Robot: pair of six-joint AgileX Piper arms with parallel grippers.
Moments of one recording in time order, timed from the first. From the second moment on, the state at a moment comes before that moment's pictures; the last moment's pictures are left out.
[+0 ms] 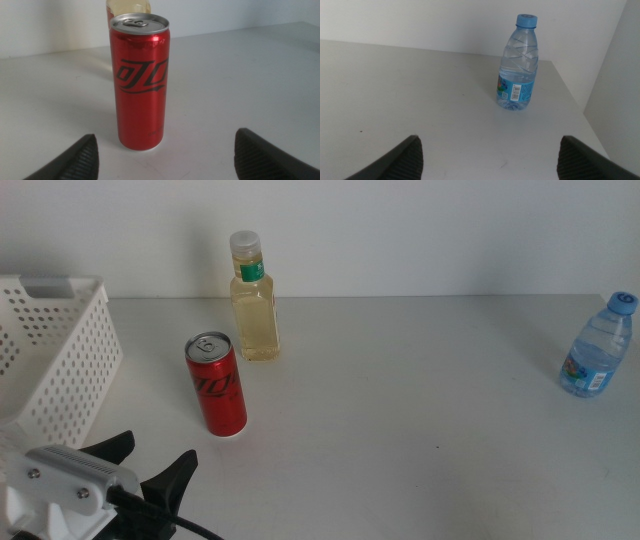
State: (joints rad) left arm -0.24 1.31 0.02 0.16 -1.09 -0.14; right arm -0.02 -0.01 0.03 -0.01 0.21 -0.07
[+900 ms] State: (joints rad) left arm -0.24 1.55 -0.18 0.19 -1.10 -0.12; right arm -0.02 -0.01 0.03 -0.01 0.21 -0.07
